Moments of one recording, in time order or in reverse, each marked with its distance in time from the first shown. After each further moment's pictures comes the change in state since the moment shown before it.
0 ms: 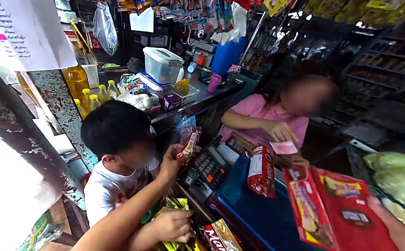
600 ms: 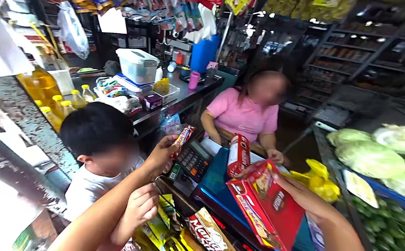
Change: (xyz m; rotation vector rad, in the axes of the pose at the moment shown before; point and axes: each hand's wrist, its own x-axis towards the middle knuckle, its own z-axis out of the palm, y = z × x) left_hand -0.002 0.046 0.028 0.197 -0.238 -0.165; right_hand 0.012 0.016 0.049 -0.374 -0.245 0.179
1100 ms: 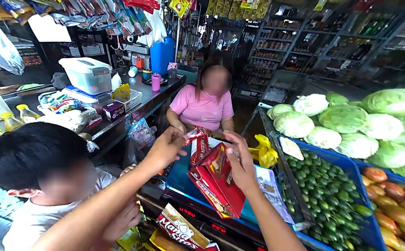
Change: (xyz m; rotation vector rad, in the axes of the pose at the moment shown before) left_hand -0.014 0.055 0.119 0.426 -0.266 0.113; right_hand -0.003 -0.019 0.041 -0.003 0.557 -0.757
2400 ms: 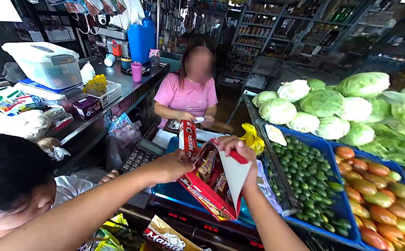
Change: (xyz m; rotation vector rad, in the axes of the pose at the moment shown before) left_hand 0.021 -0.003 0.028 0.273 -0.553 -0.332; right_hand -0.002 0.024 -0.005 0.543 0.086 -0.001
